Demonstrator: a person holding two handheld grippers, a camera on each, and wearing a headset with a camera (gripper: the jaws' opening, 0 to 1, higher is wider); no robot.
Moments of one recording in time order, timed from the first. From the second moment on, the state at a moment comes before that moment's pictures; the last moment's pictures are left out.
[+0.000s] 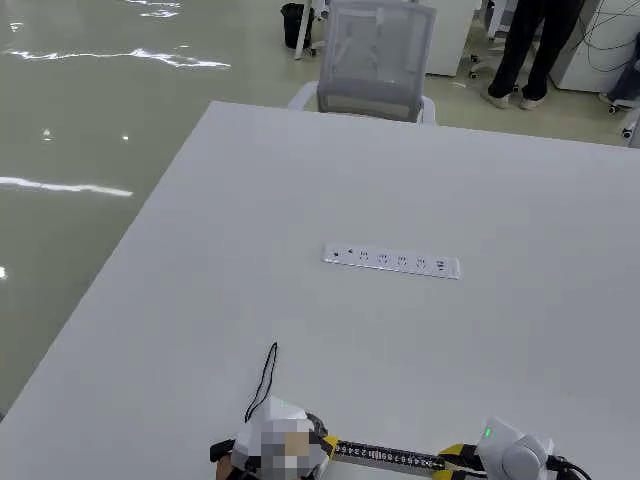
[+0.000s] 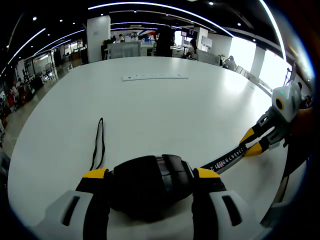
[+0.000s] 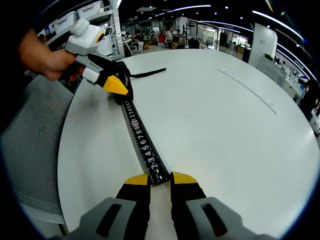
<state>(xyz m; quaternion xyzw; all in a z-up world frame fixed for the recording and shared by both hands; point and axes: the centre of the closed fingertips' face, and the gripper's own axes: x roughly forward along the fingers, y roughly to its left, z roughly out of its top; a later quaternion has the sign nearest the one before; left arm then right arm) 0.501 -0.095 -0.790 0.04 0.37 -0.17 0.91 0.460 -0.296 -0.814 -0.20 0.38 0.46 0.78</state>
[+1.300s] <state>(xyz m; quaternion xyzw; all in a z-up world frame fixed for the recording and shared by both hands) 0.501 -0.094 -0.790 0.04 0.37 -0.17 0.91 0.462 -0.280 -0.814 -0.19 0.37 0.47 0.78</state>
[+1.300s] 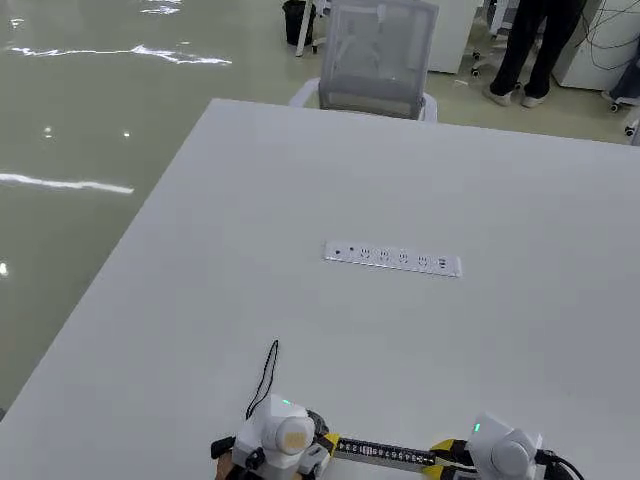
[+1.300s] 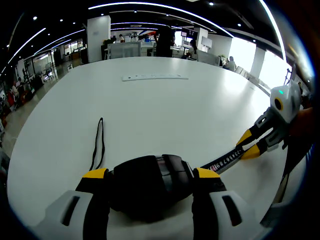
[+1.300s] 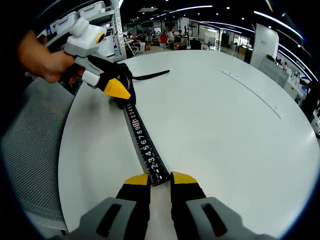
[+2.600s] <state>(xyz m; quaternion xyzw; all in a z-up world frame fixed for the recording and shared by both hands) 0.502 -0.094 -0.790 0.04 0.37 -0.18 0.91 0.464 -0.263 -0.813 -0.19 0.37 0.48 0.78</state>
